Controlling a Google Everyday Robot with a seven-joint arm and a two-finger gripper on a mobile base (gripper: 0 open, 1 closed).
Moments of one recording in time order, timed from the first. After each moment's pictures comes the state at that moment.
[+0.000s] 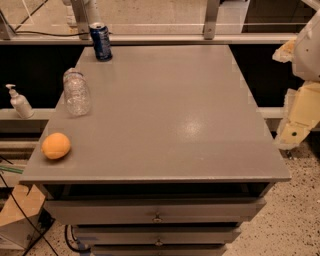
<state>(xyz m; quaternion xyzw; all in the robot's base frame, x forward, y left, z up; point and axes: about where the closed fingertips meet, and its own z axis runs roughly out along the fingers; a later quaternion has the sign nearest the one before) 0.438 -0.217 0.976 -0.60 0.78 -0.03 0.16</state>
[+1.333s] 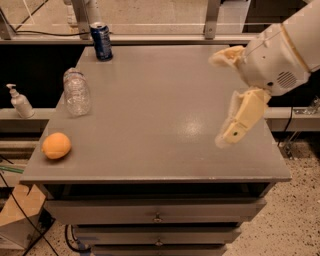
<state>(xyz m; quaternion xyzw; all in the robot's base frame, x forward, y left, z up) 0.453 -0.106 0.965 -0.66 0.67 0.16 0.31</state>
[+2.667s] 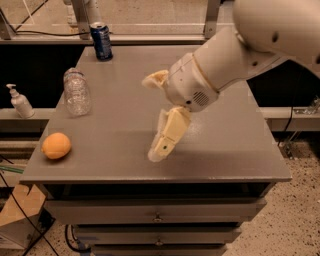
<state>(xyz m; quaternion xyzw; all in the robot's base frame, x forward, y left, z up) 0.455 0.017 0.922 -0.69 0.61 0.26 0.30</state>
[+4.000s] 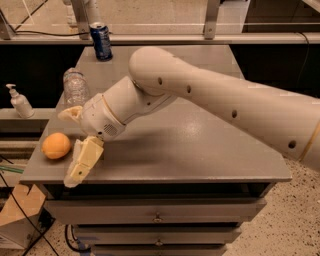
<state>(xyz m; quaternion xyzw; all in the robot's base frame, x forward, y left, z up) 0.435 0.206 0.854 -0.71 0.48 0.42 0.30</state>
